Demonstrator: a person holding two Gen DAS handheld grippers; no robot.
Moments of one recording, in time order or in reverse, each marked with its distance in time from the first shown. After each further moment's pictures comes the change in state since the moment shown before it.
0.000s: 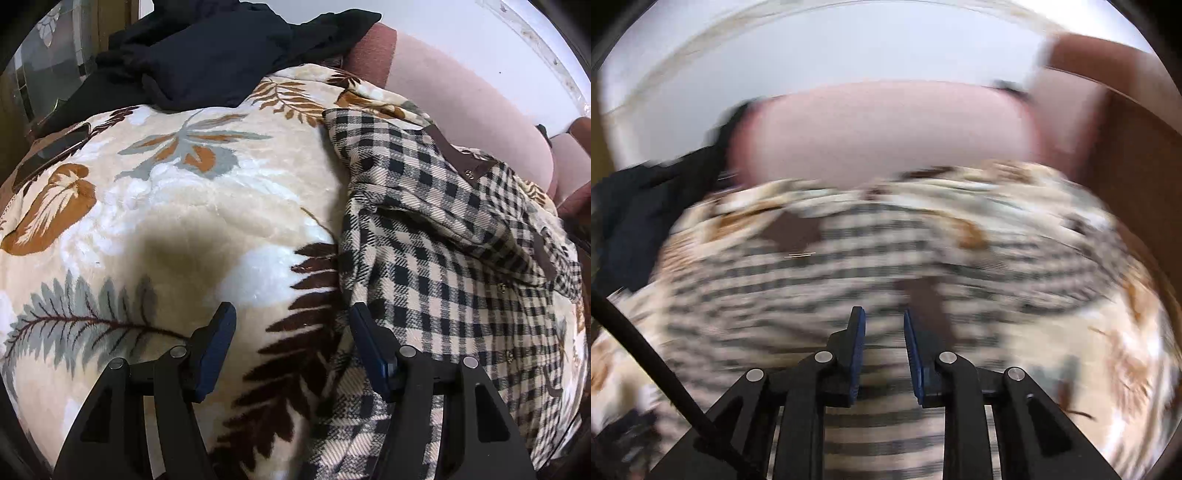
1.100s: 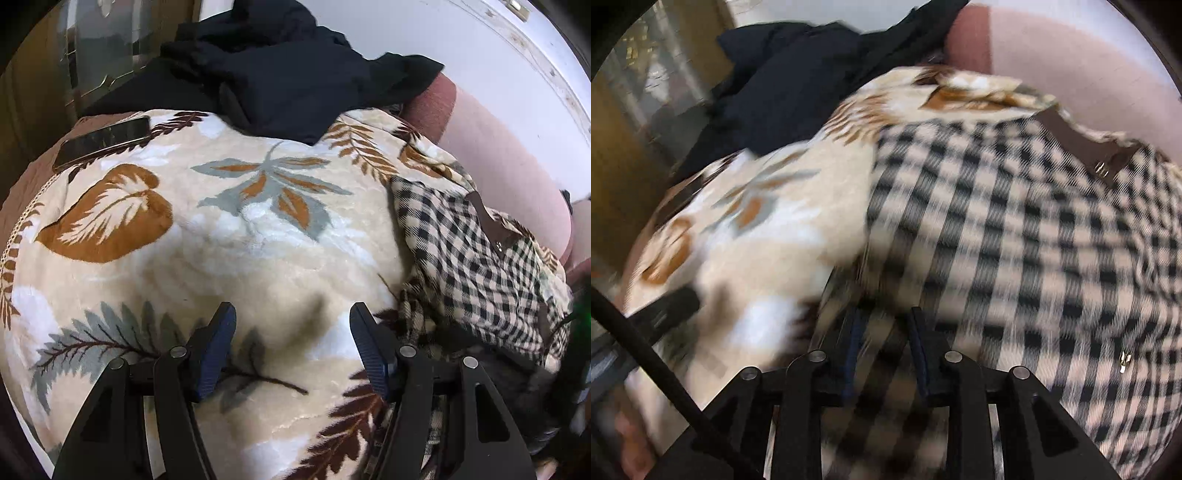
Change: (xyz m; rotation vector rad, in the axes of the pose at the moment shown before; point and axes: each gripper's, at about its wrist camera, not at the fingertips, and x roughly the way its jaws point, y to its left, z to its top) left arm -0.021 0.066 0.032 -0.164 -0.061 0.039; right arm 0.064 0.166 -0.080 -0.237 0.215 0.298
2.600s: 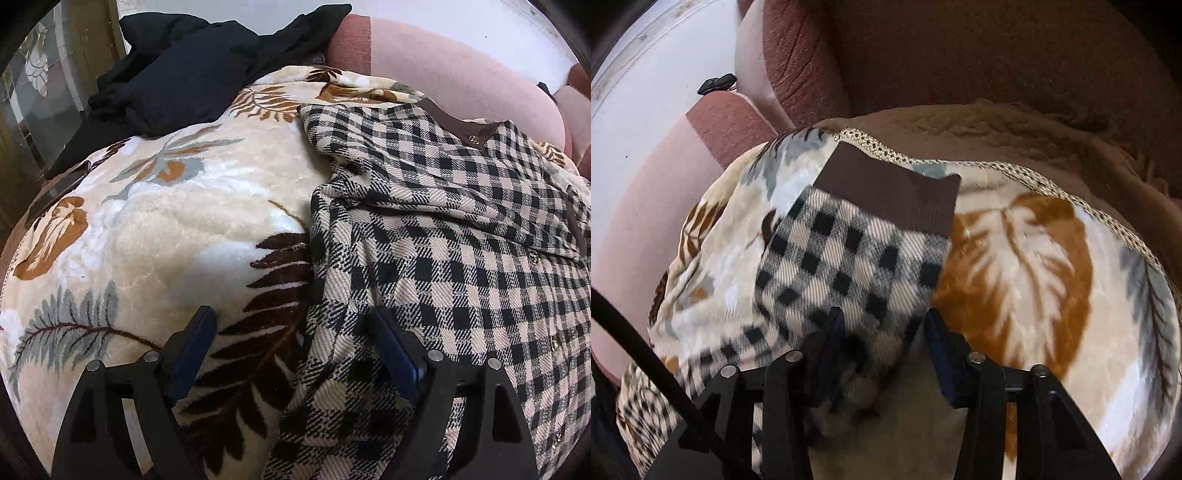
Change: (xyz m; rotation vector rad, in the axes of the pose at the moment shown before) left arm 0.042 -0.099 -0.064 0.309 -0.023 0.104; right arm -0.207 -0.580 -0.129 1.069 -0.301 -0.523
